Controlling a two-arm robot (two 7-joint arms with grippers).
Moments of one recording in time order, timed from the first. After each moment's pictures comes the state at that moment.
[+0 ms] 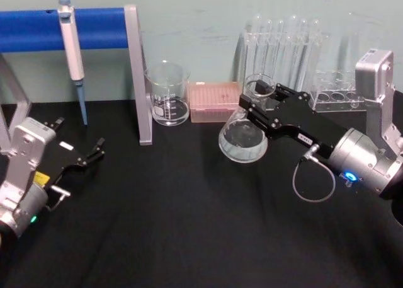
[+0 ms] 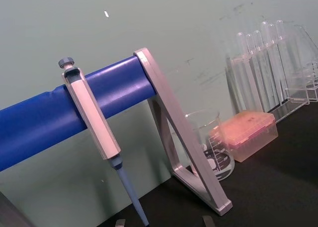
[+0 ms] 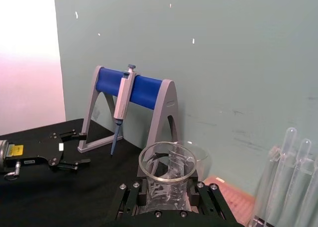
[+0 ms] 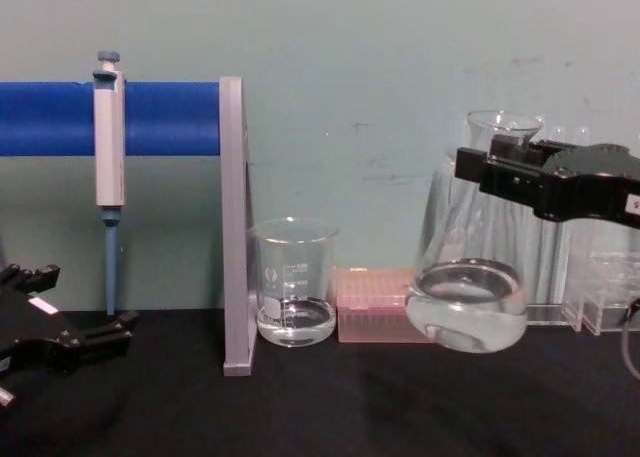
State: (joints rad) left arm -0.20 0.60 0.45 -1.41 -0.25 -0.12 0.03; right arm 0.25 0.48 -0.36 -1.60 0.49 -0.01 0.46
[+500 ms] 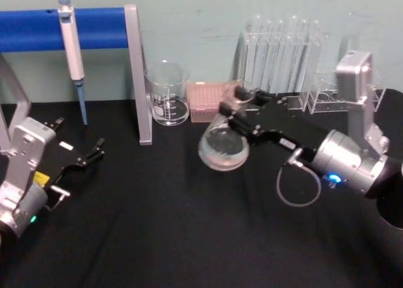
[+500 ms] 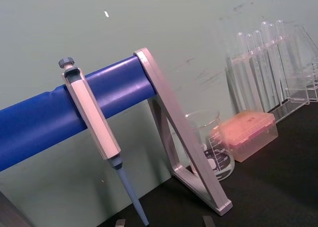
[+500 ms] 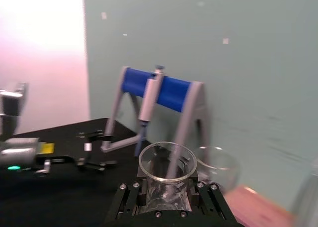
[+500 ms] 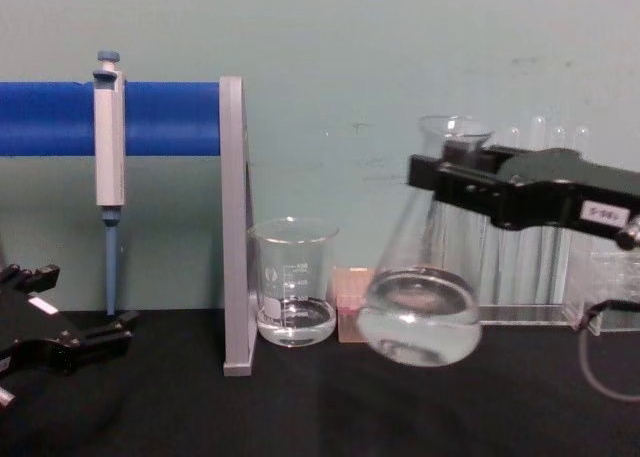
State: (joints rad) left arm -0.20 0.60 0.45 -1.41 -0.25 -0.12 0.03; right arm 0.29 0.46 -0.41 -1.58 0.49 -0.01 0.53
